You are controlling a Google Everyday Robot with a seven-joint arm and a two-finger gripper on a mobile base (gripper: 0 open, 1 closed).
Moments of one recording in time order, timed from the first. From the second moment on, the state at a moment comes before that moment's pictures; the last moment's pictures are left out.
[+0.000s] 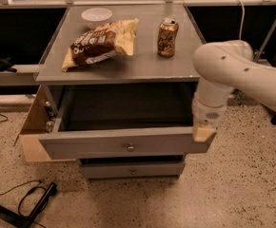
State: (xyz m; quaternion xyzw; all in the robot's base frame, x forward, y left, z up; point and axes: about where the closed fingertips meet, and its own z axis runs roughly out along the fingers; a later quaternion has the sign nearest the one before) arm 0.521 -0.192 0.702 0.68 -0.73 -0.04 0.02
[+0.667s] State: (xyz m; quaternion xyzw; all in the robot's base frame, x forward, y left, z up) arm 0.484 -0.208 0.712 0.66 -0.74 -0.06 0.04
